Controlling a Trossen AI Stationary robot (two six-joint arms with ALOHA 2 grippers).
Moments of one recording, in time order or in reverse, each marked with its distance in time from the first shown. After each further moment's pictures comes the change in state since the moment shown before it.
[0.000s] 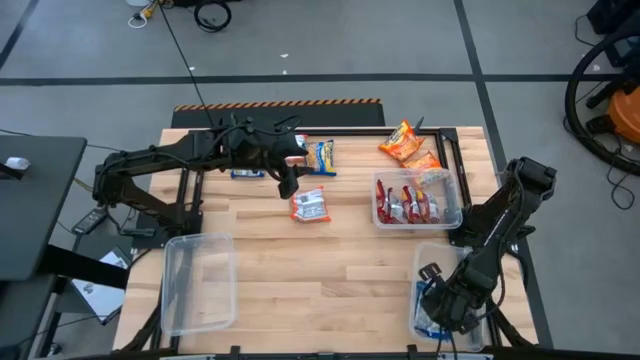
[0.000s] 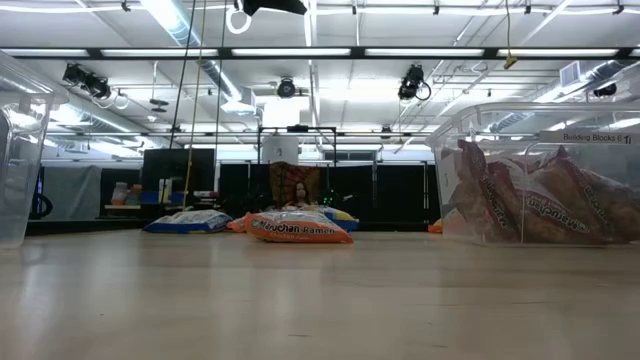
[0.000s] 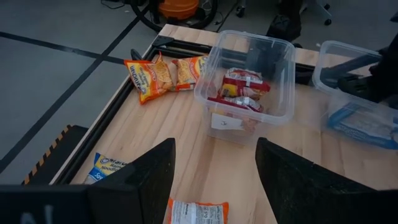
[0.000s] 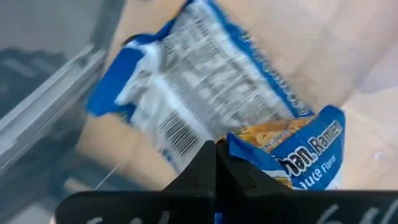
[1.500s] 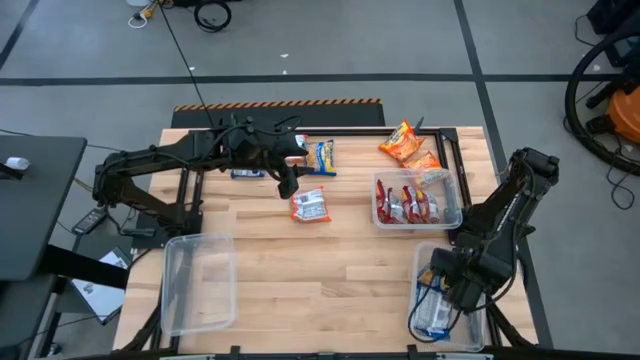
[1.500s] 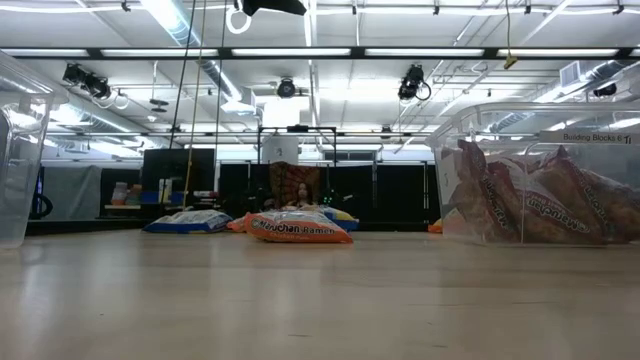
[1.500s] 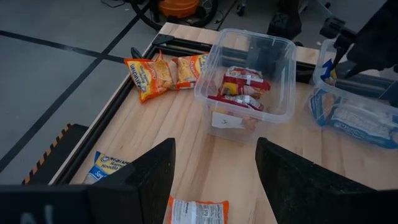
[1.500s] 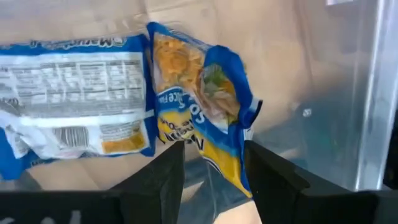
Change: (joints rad) left arm 0.000 0.000 0.000 -0.006 0.000 -0.001; right arm 0.018 -0.125 0.077 -0.502 0.108 0.851
